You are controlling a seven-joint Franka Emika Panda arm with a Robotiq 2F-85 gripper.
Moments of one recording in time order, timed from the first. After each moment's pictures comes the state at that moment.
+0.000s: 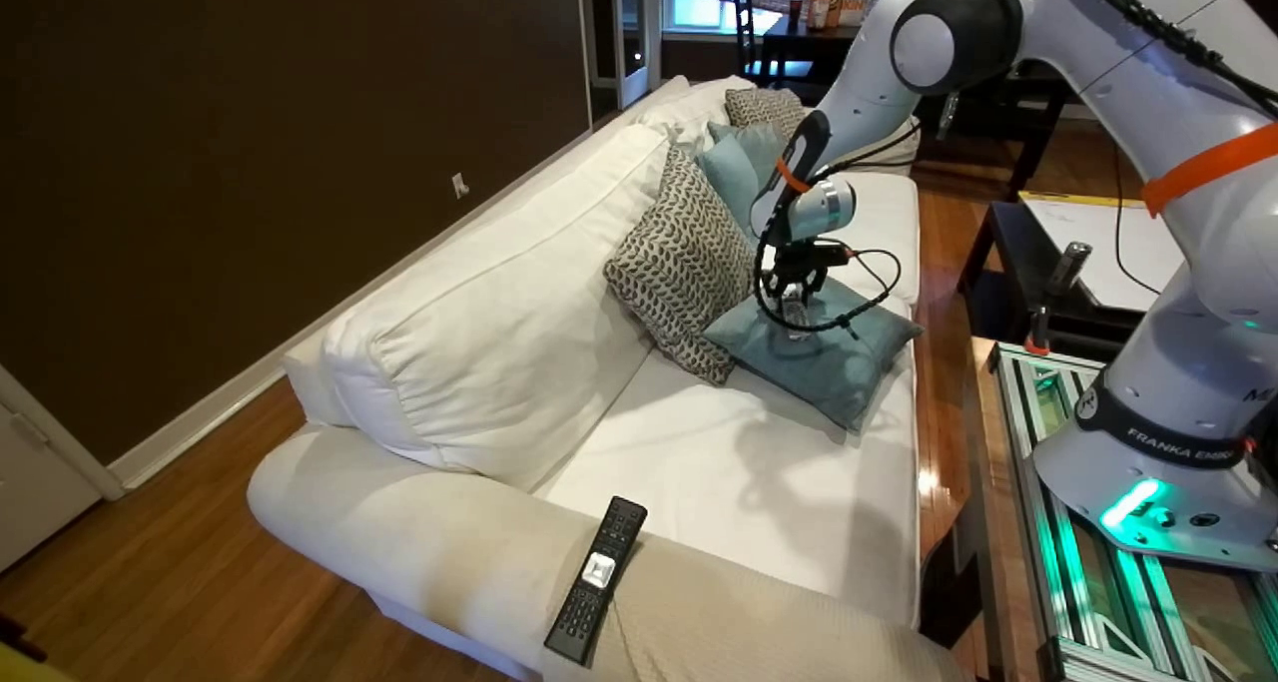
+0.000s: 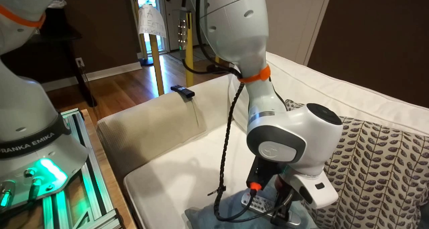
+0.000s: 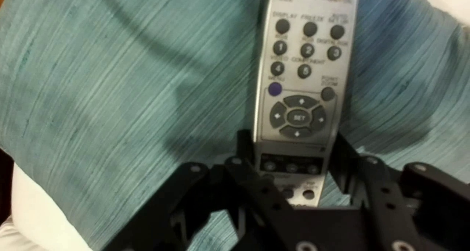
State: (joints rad) arm -0.49 0.92 -0.26 -1.83 0.26 2.66 0.23
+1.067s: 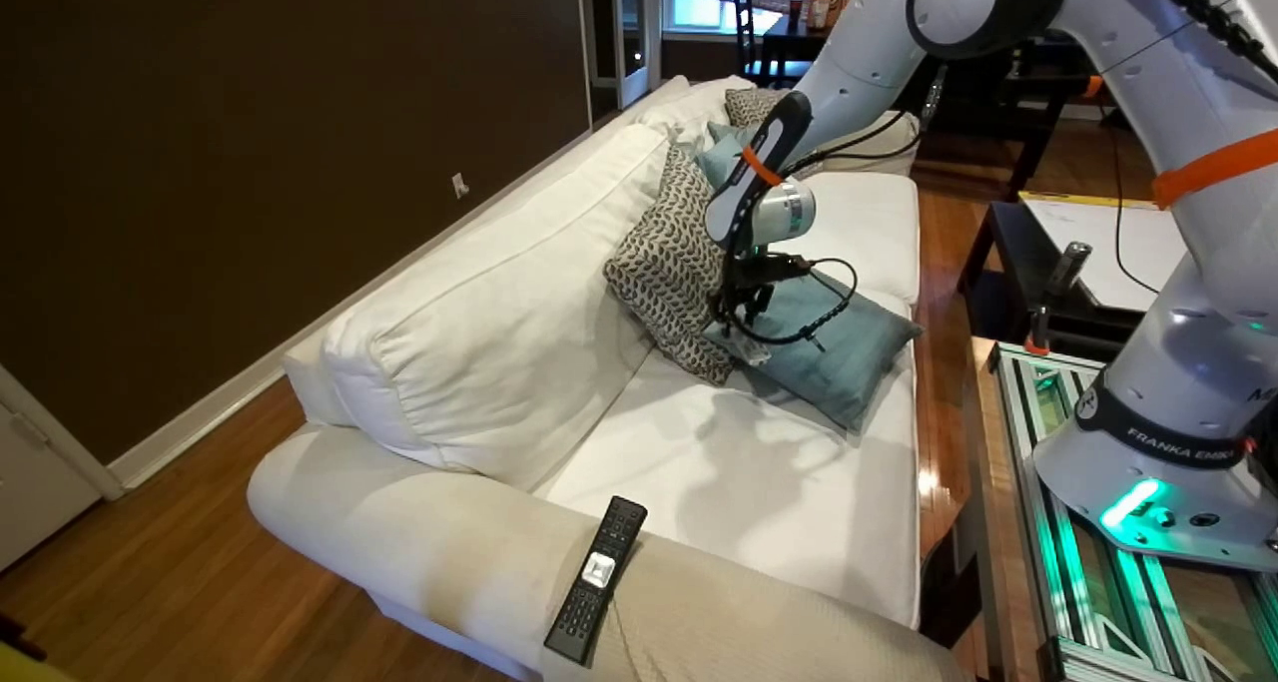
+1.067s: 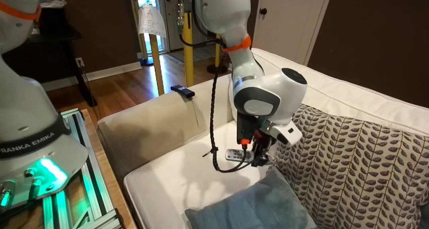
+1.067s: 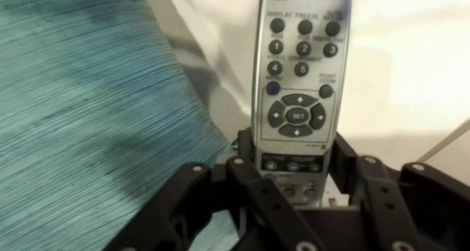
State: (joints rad) arm -0.43 0.80 -0.06 -1.93 0.27 2.62 0.05
